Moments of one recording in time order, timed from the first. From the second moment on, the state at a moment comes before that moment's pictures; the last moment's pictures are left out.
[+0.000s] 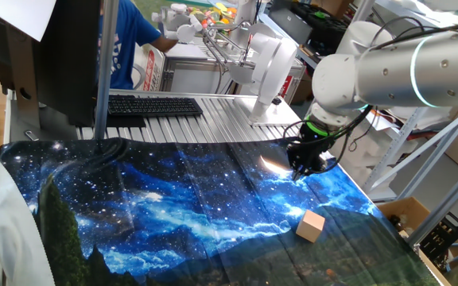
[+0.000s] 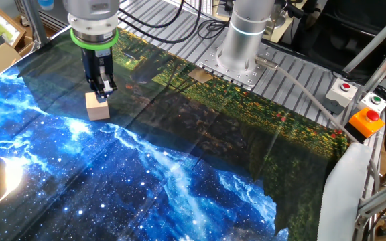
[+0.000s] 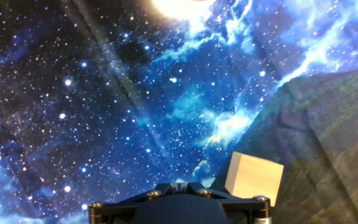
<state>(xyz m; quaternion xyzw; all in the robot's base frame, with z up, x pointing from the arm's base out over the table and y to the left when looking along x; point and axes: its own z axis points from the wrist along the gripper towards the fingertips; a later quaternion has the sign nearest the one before) 0.561 -0.167 0.176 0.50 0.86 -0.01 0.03</state>
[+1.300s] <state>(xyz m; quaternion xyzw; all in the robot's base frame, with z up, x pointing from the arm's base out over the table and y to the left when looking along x) 0.565 -0.168 0.179 0.39 0.92 -0.05 -0.05</state>
